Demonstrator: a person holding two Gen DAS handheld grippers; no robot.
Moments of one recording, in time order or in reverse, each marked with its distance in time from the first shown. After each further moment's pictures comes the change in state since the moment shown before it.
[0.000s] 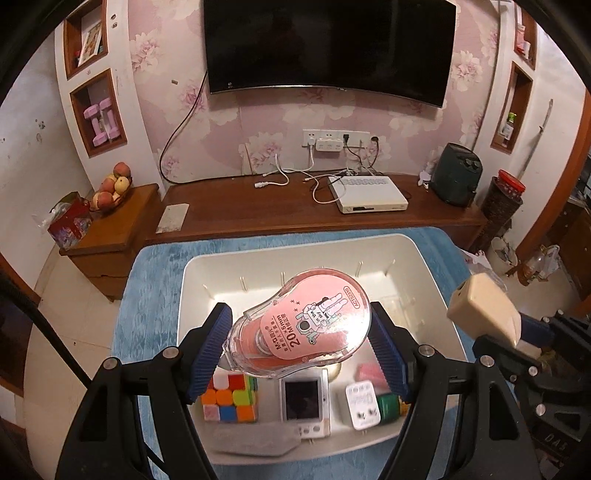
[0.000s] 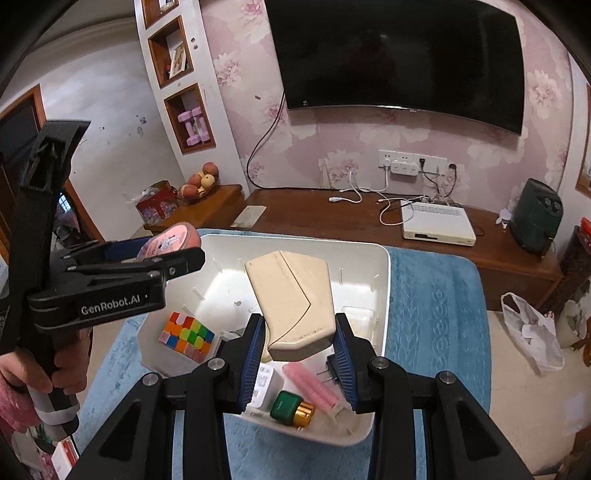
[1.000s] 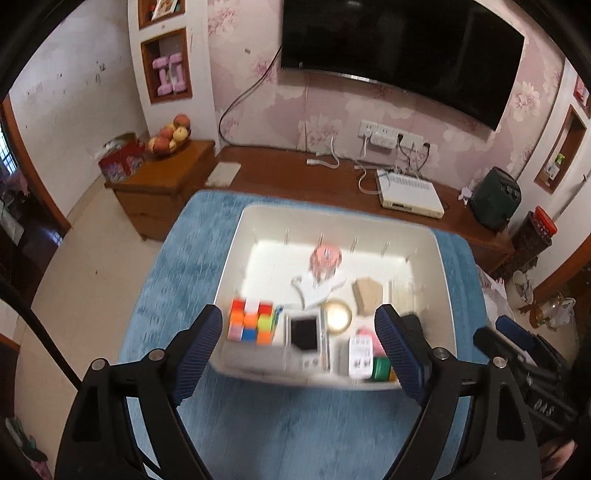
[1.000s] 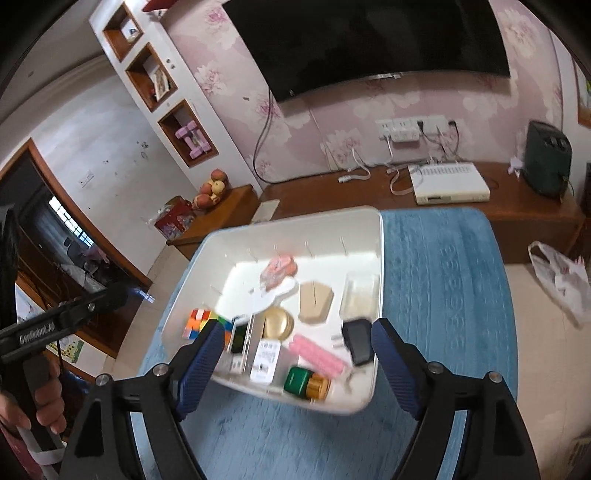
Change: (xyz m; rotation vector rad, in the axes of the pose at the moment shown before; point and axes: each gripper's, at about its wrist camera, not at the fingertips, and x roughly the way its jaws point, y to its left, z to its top) left arm -0.061 0.012 -0.037 -0.239 0.093 0.127; right arm -0.010 -0.043 -0.025 0.197 0.052 0.142
